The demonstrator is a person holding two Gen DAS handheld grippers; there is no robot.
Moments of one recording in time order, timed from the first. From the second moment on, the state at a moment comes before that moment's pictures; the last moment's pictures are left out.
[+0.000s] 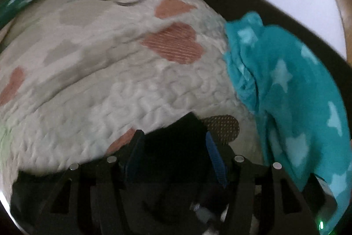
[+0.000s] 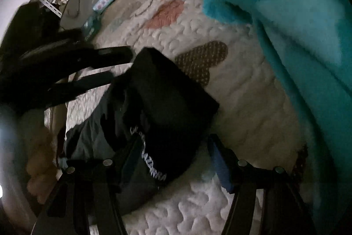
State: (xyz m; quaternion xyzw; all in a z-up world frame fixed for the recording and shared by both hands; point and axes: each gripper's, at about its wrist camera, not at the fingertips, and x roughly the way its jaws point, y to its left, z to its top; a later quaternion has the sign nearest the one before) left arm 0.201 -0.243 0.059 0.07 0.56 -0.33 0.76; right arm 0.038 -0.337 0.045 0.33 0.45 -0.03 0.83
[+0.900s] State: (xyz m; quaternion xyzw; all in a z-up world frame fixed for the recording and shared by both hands) left arm 0.138 -0.082 0.166 0.02 0.46 -0.30 0.83; right arm 0.028 -0.184 0.164 0.15 0.43 0.19 0.87
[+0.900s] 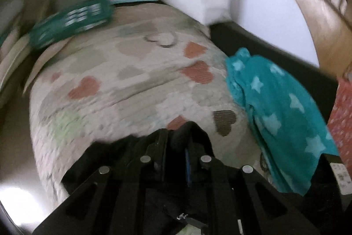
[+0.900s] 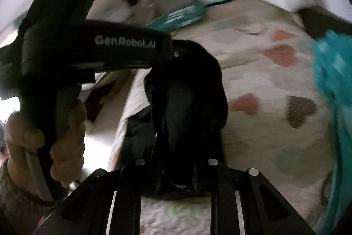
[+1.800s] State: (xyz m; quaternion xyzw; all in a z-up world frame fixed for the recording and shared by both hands) left arm 0.115 0.164 0.064 -0.20 0.51 -0.12 0.83; right arm -0.001 -0.071 0.145 -0.07 0.49 0.28 0.82
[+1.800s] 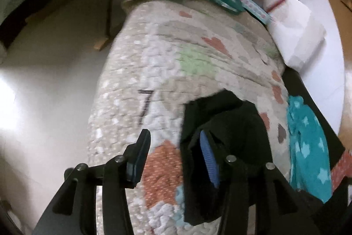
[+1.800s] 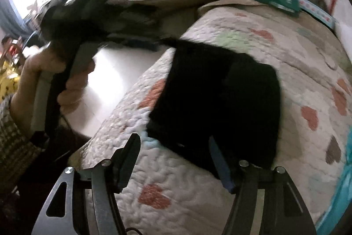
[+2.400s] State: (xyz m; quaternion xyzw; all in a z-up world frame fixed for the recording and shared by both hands) left arm 0.146 0.129 0.015 -0.19 0.54 -0.05 0.82; right arm 0.060 -0.123 0.100 0.03 0.53 0.16 0.83
